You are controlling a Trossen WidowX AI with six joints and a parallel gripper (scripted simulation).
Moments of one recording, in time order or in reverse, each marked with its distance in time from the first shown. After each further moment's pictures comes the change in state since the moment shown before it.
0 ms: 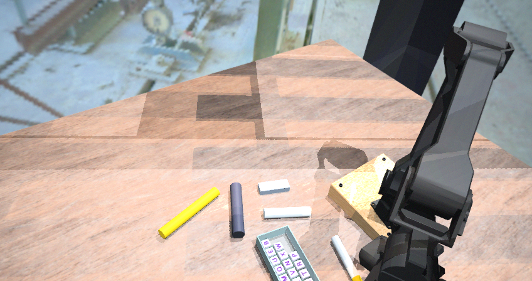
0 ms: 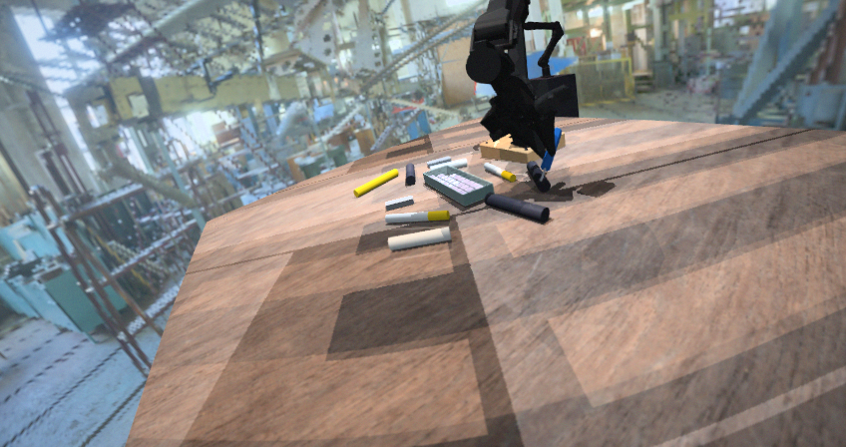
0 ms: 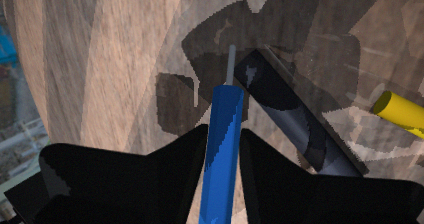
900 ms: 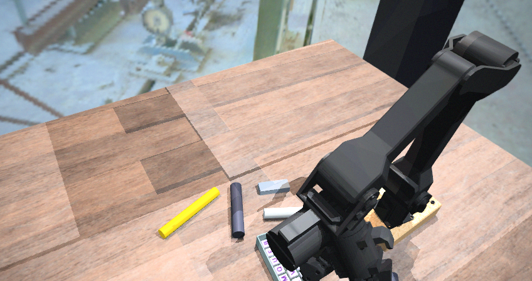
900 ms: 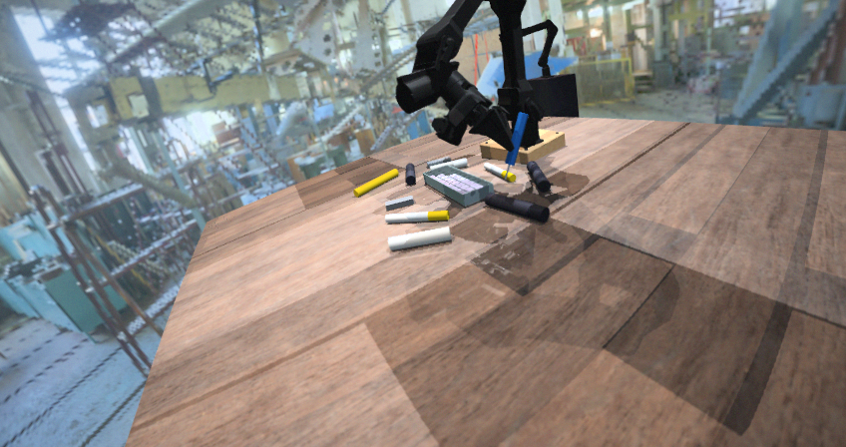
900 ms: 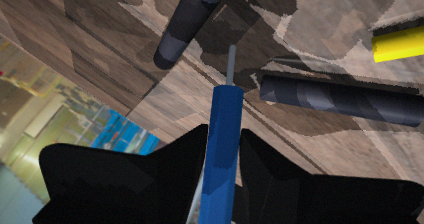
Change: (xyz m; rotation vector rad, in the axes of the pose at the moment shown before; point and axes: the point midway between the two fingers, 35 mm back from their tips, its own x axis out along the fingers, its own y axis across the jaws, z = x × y) arm -0.043 -0.019 0.064 0.877 0.173 0.276
